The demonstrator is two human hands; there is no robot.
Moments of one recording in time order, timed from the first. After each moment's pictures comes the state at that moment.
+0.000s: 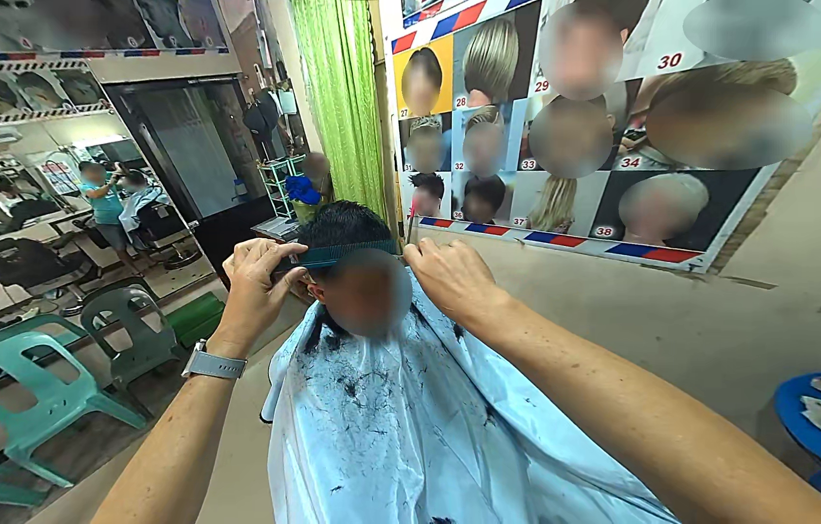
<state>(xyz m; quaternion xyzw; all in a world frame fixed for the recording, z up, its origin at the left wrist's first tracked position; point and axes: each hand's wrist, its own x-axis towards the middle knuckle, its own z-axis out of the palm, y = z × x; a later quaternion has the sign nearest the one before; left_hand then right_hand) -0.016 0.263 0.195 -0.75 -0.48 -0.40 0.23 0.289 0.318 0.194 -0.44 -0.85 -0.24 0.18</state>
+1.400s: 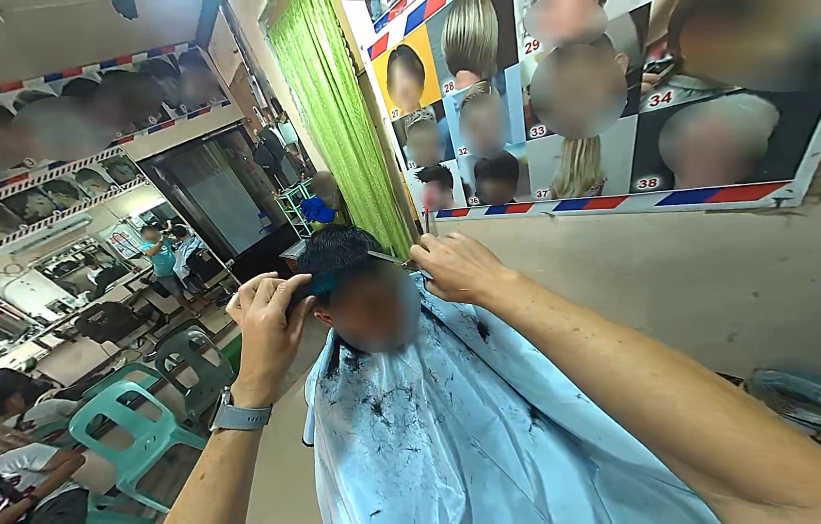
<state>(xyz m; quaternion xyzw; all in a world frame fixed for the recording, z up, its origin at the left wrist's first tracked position) 0.022 0.254 0.206 -0.73 -0.51 -0.33 0.32 0.325 0.397 0.168 -0.35 -0.89 -0.17 0.25</state>
